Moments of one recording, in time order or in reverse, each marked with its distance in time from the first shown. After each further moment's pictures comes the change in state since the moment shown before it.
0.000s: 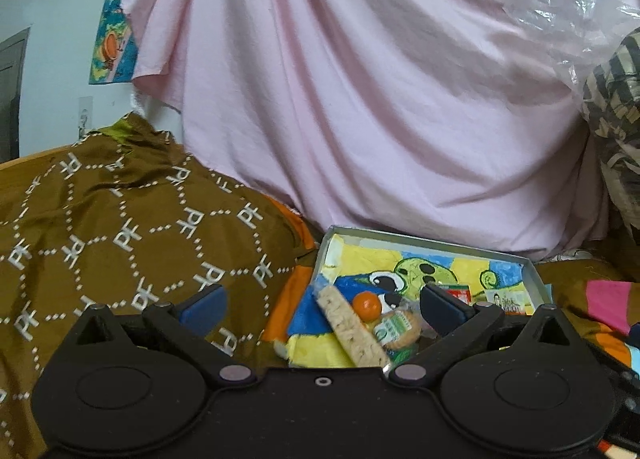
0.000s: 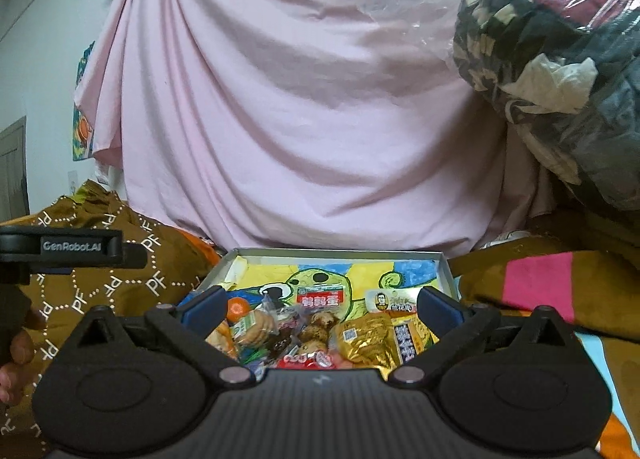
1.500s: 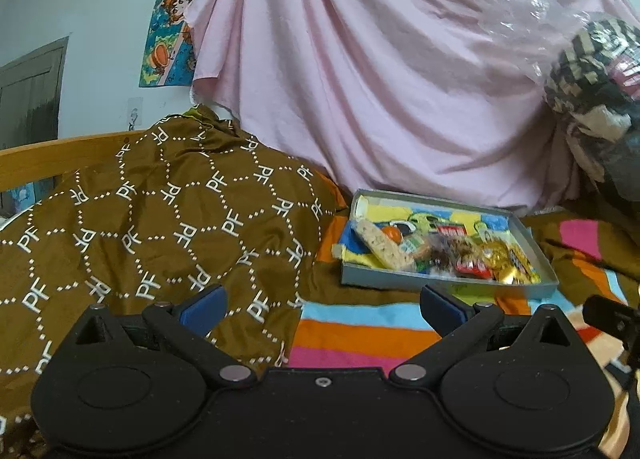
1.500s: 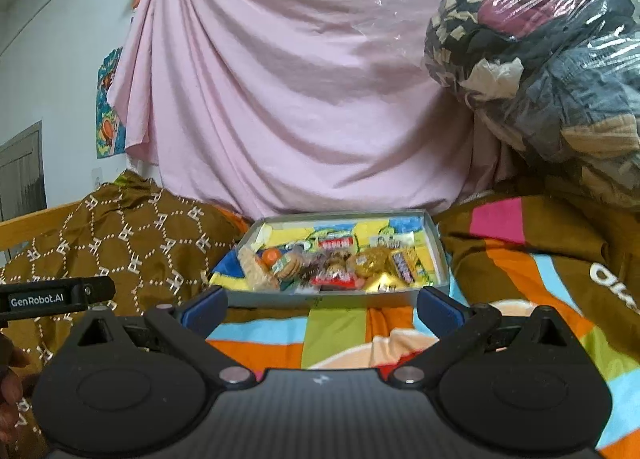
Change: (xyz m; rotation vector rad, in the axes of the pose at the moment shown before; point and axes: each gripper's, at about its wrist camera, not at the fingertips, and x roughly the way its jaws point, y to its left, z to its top) left arm -0.144 0.050 -0.101 0.040 -0.053 0.018; right arm -0.134 0.039 -0.058 0.046 0.014 -0.025
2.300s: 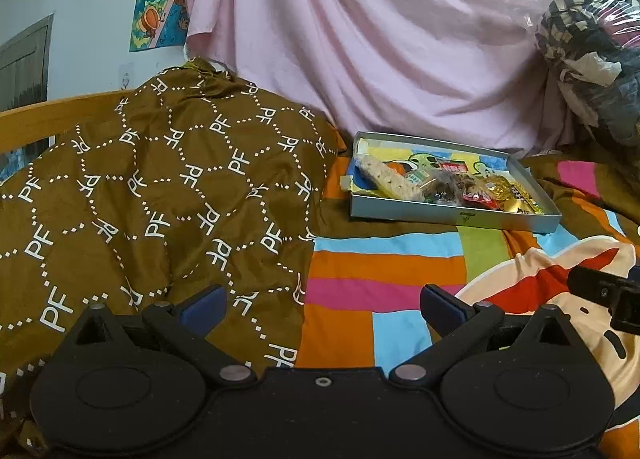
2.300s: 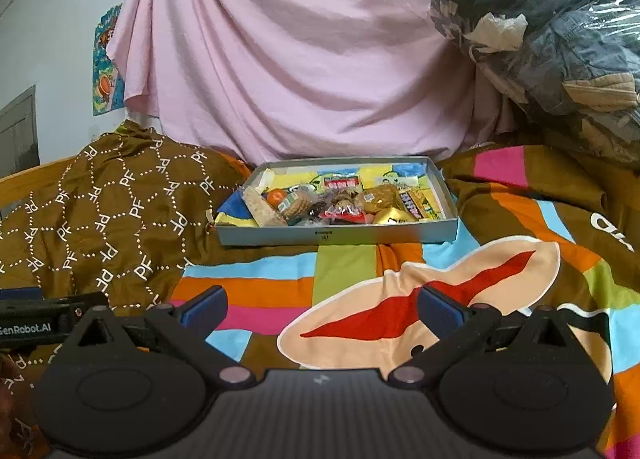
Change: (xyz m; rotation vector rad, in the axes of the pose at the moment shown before) left arm 0.002 0.023 -0.041 0.038 0.119 -0.025; right arm 0.000 0.025 -0.037 -0.007 0.119 -0.034
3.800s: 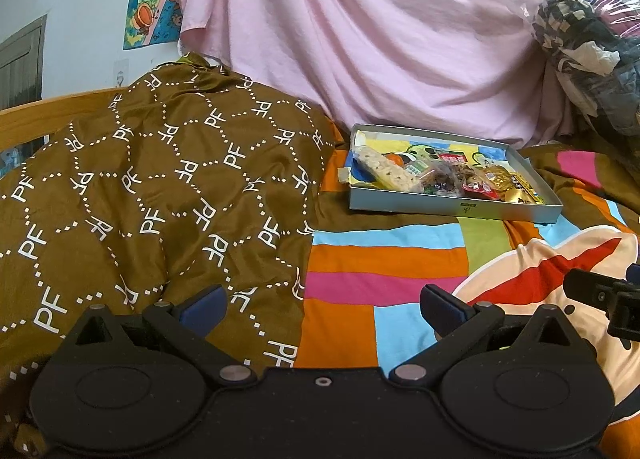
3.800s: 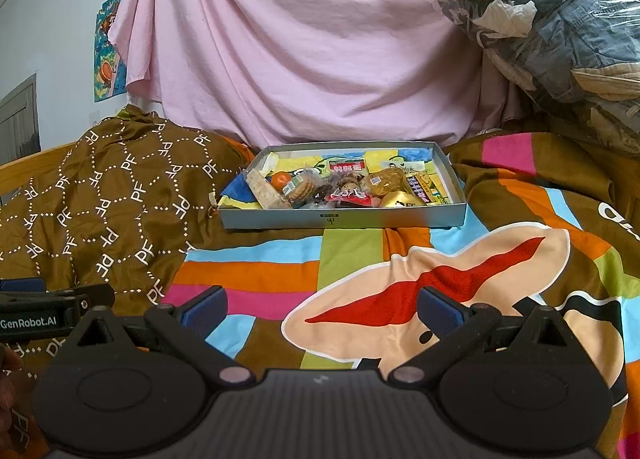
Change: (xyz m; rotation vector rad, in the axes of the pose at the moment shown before) left arm 0.006 -0.002 -0.001 0.017 0.014 -0.006; right arm 0.008 0.002 -0.006 -0.010 0.034 0.011
